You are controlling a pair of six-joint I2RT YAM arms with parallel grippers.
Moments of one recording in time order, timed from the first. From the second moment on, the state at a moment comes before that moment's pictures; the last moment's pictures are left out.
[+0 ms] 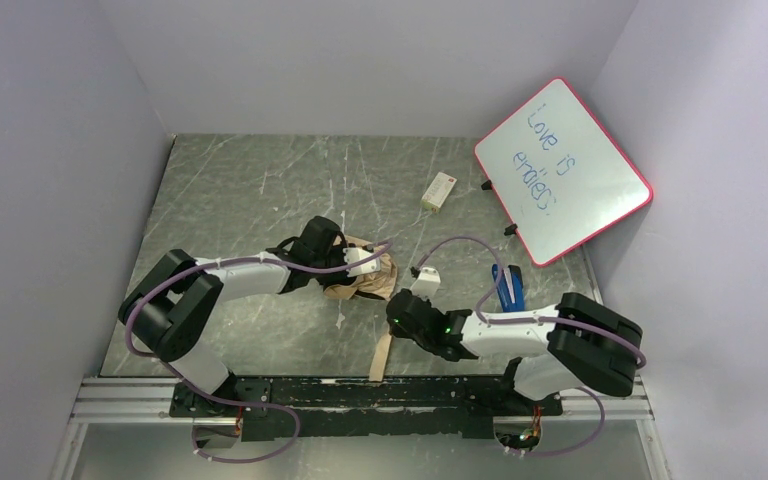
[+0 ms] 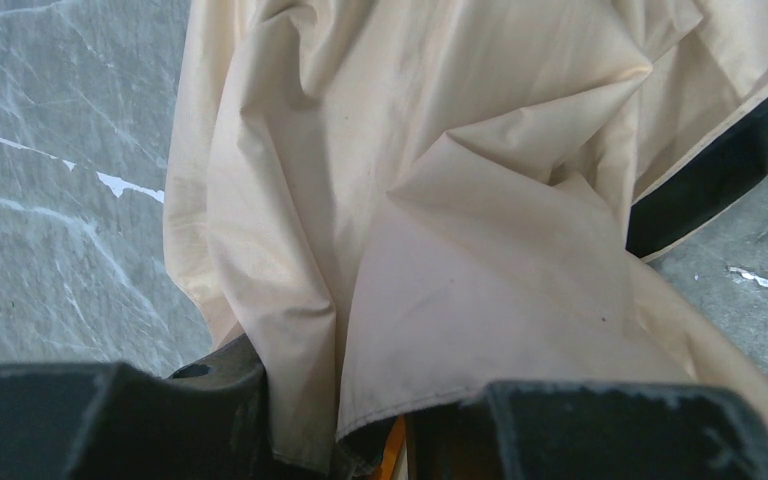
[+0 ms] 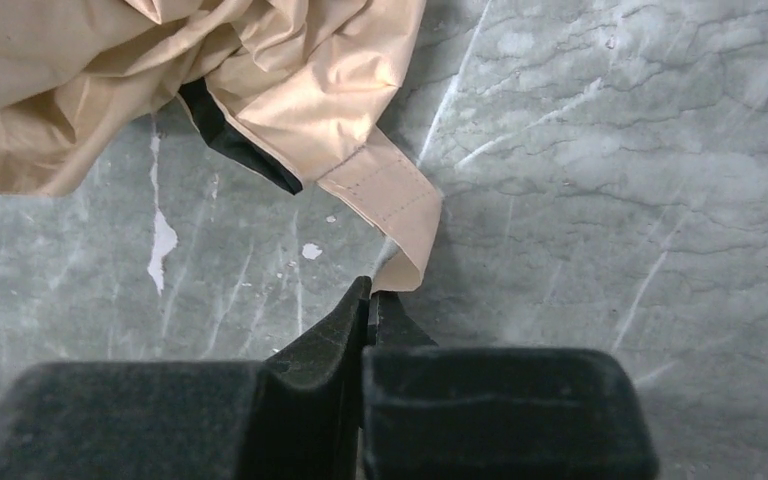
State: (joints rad) left arm -0.67 1.62 0.76 0.05 0.11 0.80; right arm 1.12 1.38 0.44 0.10 0.45 1.03
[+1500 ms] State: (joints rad) left arm -0.67 1.71 0.88 -0.06 0.14 0.81; right arm 1.60 1.93 1.28 -0.97 0.63 0.24
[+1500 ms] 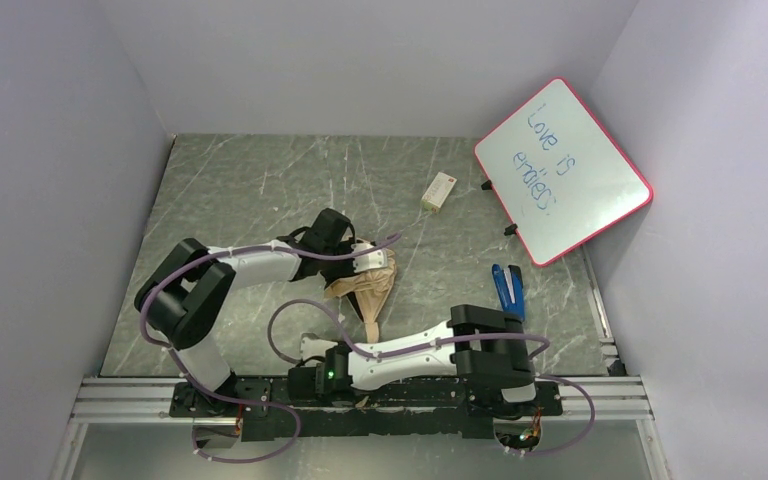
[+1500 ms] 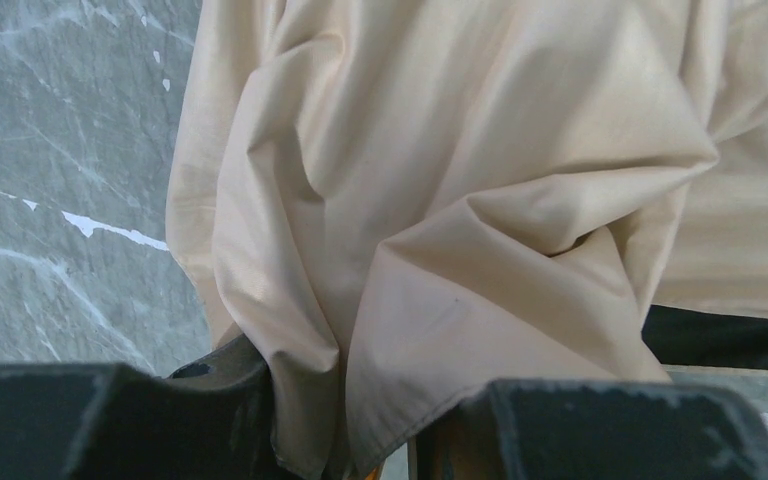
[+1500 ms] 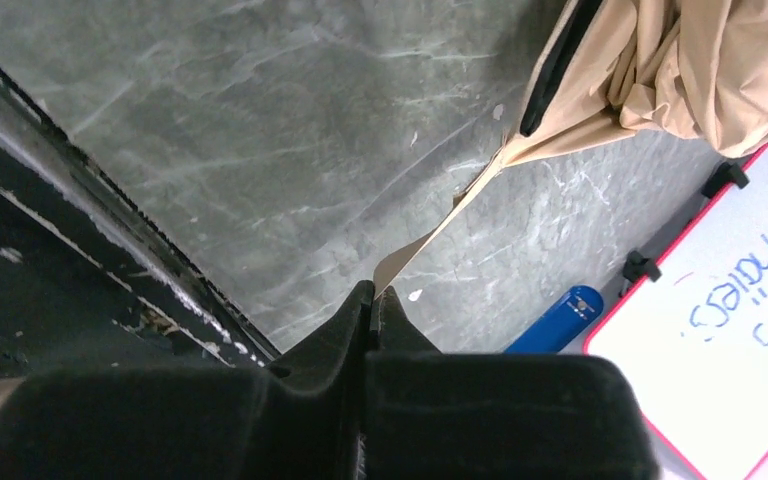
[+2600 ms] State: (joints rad) left arm -0.67 1.75 0.94 -0.11 0.14 0.80; right arm 1.62 2.02 1.31 -0.98 0.42 -0.01
